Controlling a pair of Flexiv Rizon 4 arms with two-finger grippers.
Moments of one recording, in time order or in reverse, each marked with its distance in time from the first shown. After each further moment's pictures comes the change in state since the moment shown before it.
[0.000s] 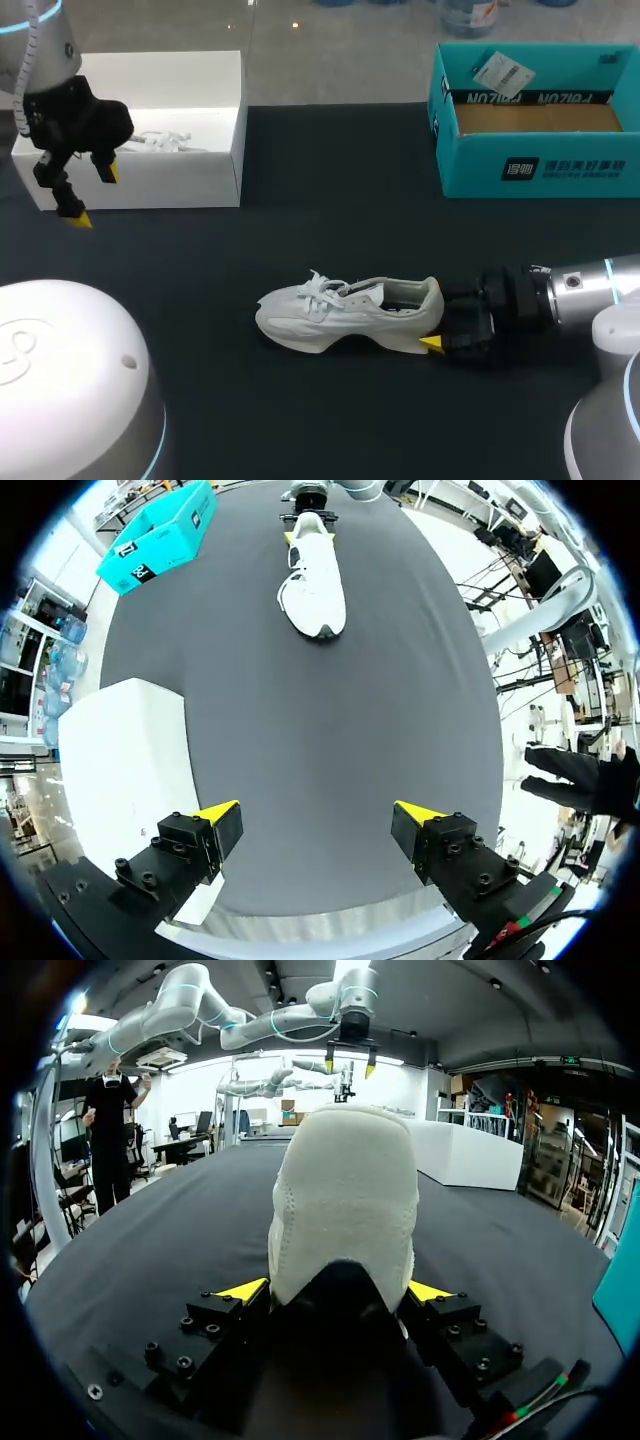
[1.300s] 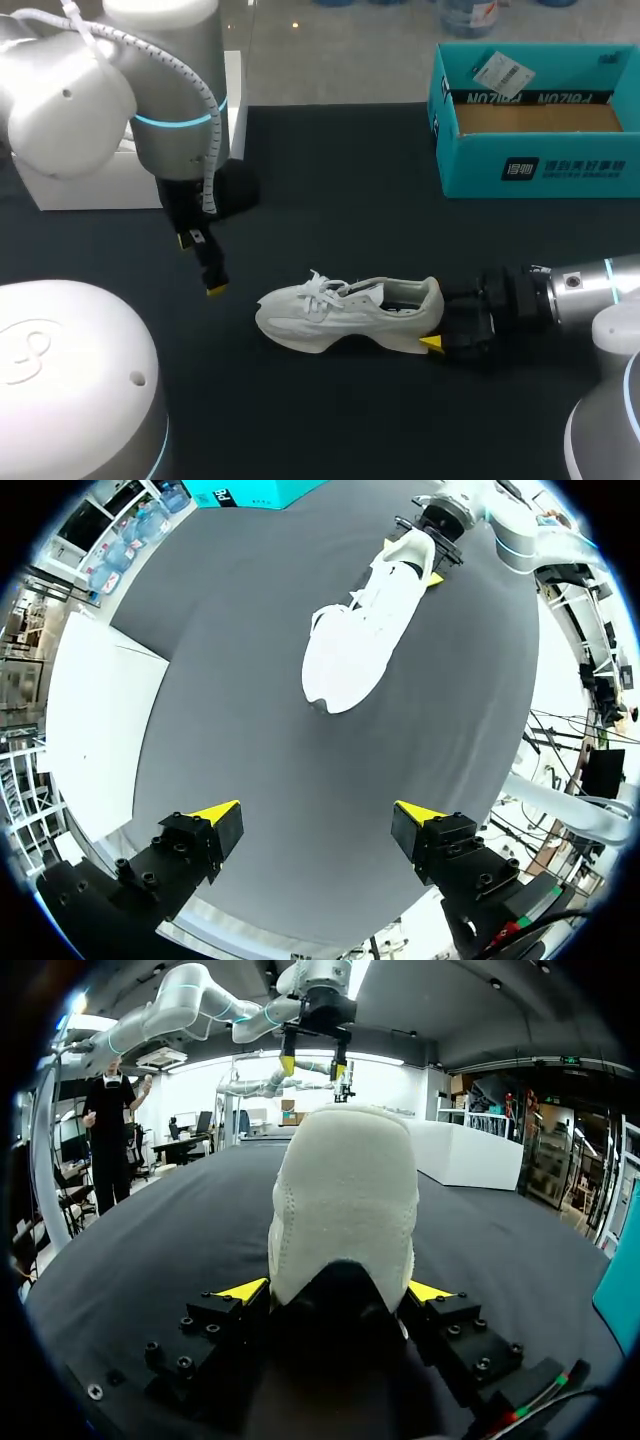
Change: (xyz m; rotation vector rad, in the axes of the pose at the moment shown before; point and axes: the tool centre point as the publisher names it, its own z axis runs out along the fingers) left arm 0.068 -0.154 0.051 -0.114 -0.049 -0.649; right arm 0.000 0.000 0.000 0.000 0.000 0.000
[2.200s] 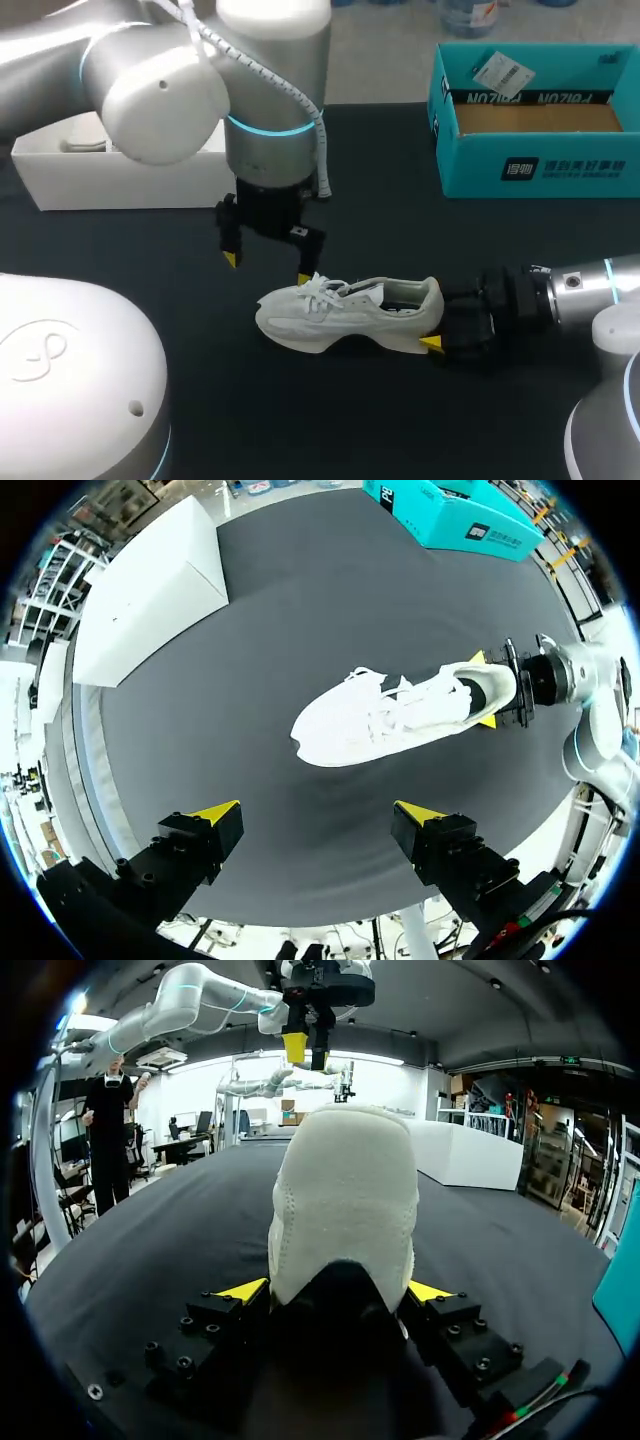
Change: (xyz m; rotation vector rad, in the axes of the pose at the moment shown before) left arm 0.059 -0.082 -0.005 -0.007 -0.037 -0.775; right arm 0.000 0.000 0.000 0.000 0.000 0.000
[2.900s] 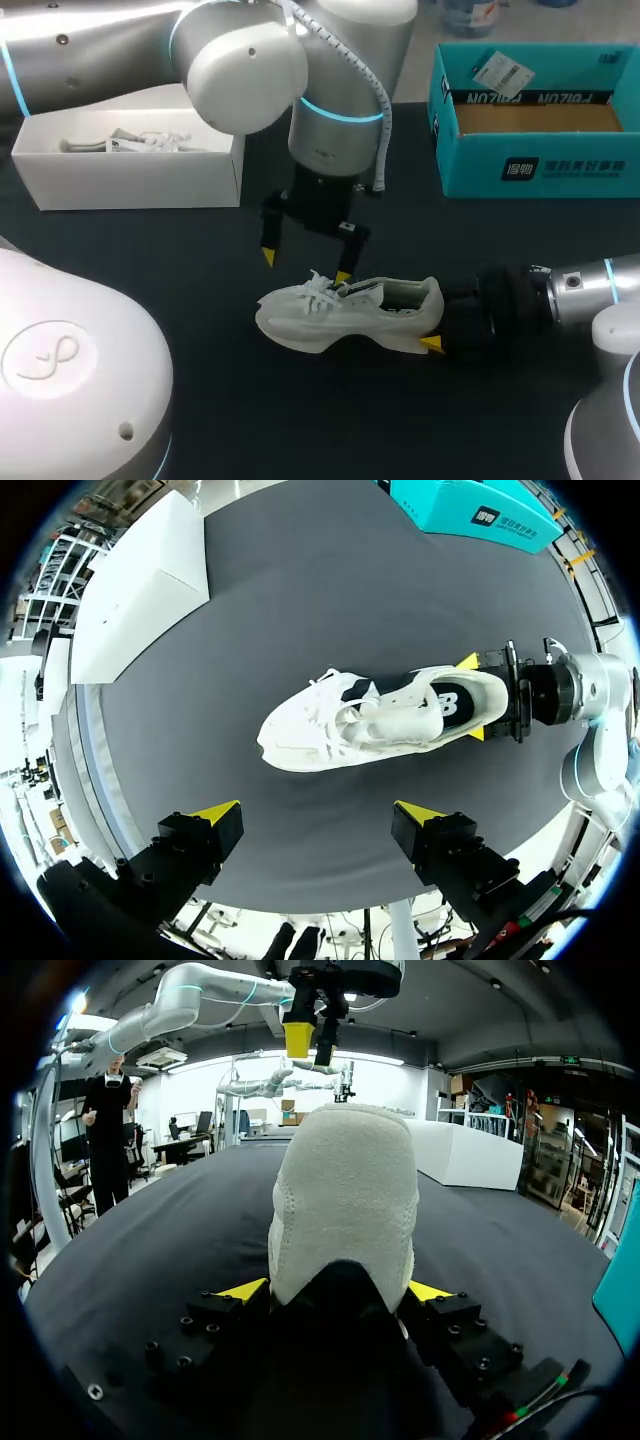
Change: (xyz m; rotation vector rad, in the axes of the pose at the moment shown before) left arm 0.046 -0.019 -0.001 -0.090 -0.042 0.000; right arm 0.000 0.000 0.000 0.000 0.000 0.000
